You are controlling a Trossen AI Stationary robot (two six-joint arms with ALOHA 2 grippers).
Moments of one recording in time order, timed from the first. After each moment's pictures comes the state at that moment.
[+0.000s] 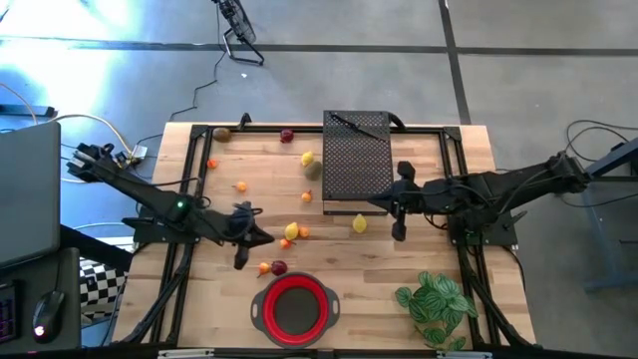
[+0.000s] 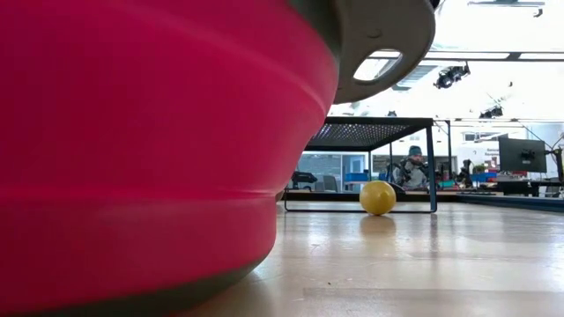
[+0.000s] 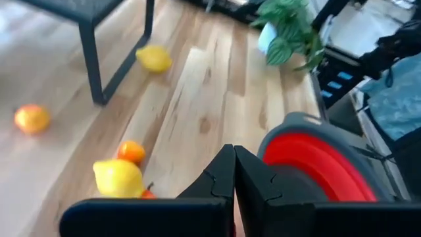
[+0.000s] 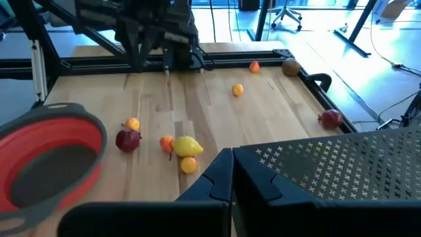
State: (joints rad) left arm -0.44 0.94 0.60 -0.12 -0.33 -0.59; right arm 0.24 1.04 0.95 -0.35 0.39 0.15
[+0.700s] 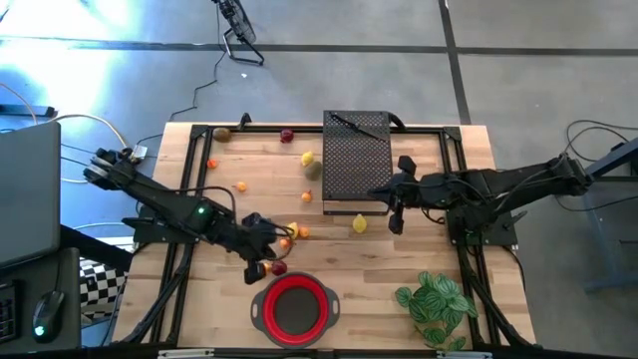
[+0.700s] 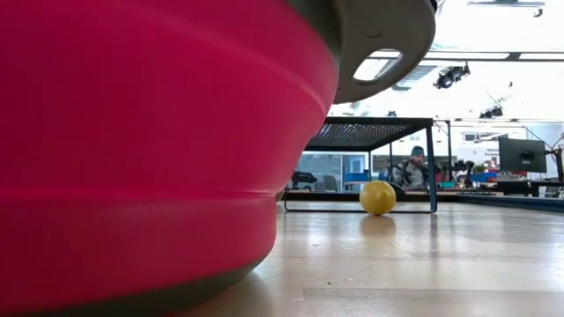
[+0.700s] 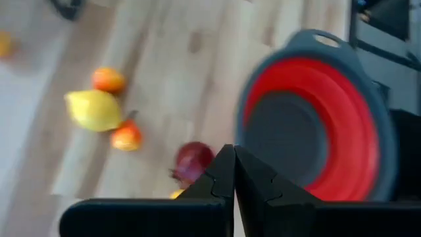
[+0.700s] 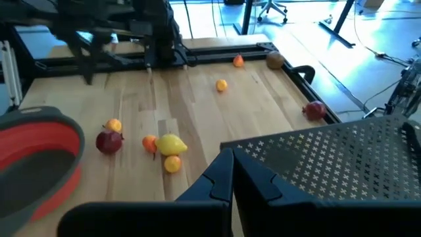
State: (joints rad) left arm -0.44 1.29 1.08 -0.68 -0.13 -0.69; right arm 0.19 1.04 0.95 -0.37 0.39 0.16
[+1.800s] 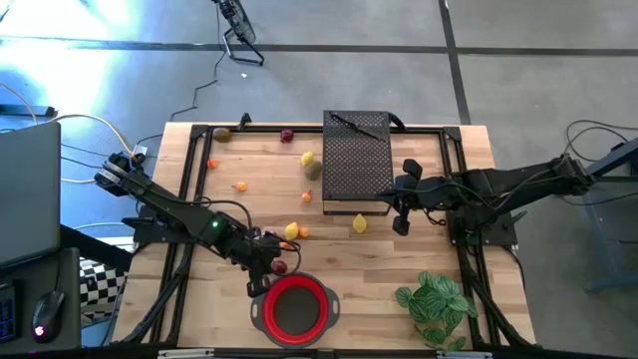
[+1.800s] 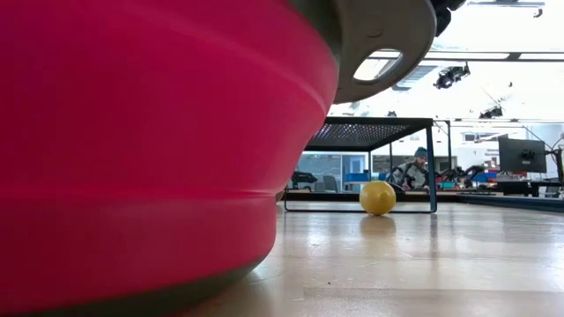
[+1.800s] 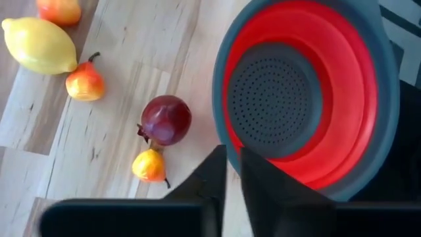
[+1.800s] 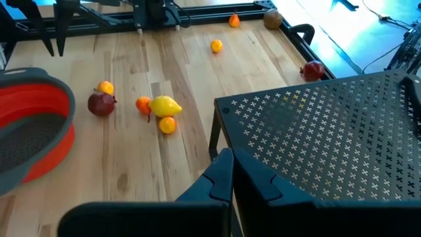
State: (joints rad) left arm -0.48 1.41 1.15 -0.76 -0.04 -0.82; right arm 0.19 1.02 0.95 -0.53 0.39 0.24
